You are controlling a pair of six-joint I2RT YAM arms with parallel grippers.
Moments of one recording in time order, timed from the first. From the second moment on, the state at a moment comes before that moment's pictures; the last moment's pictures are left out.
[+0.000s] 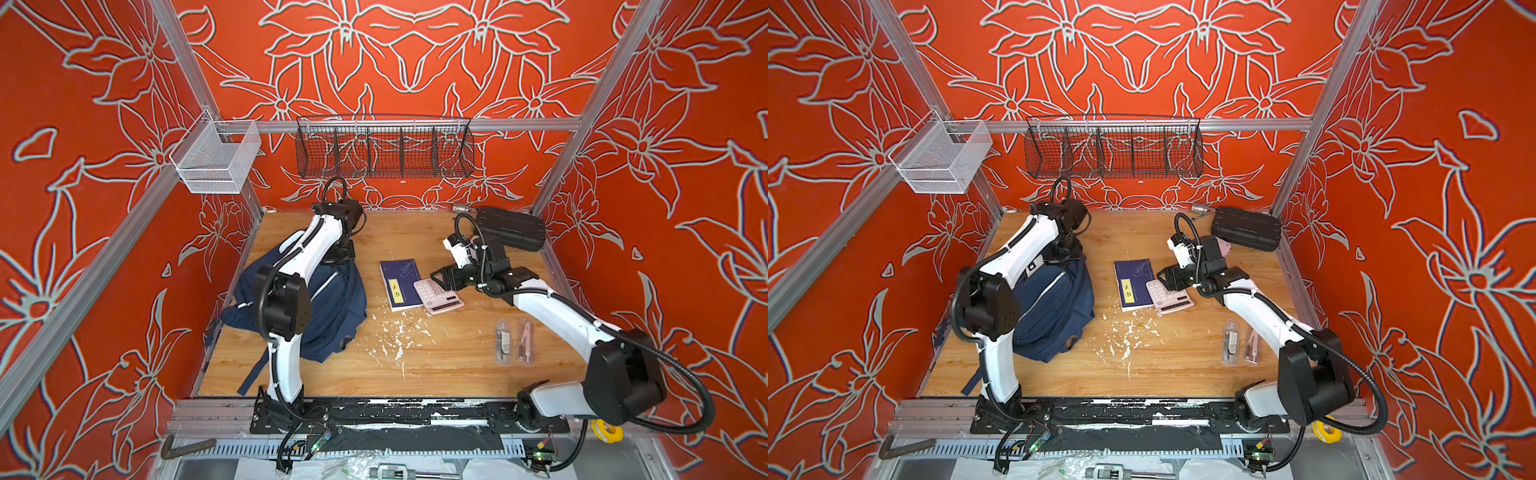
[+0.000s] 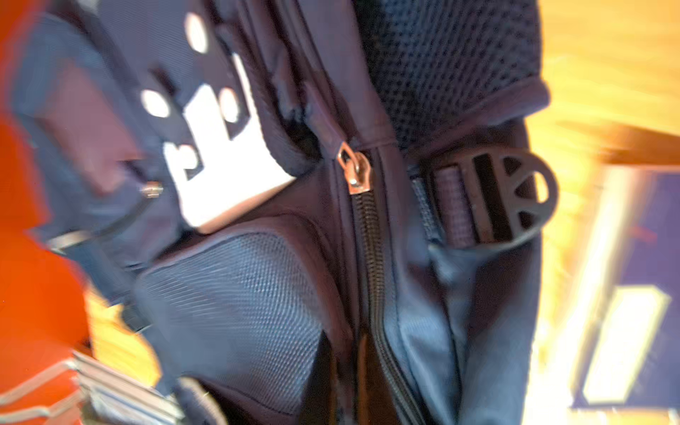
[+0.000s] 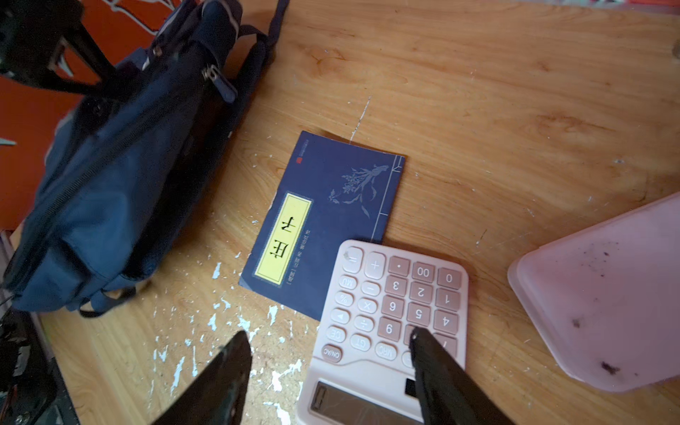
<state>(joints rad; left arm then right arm) -0.28 1.97 1.95 -1.42 -0.28 -0.49 0.37 1.37 0.96 -0.32 -0.37 0.08</state>
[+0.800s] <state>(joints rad) -0.43 1.45 1.57 -1.16 -0.23 -0.07 0.54 1.54 0.95 0.16 -0.60 -0.03</state>
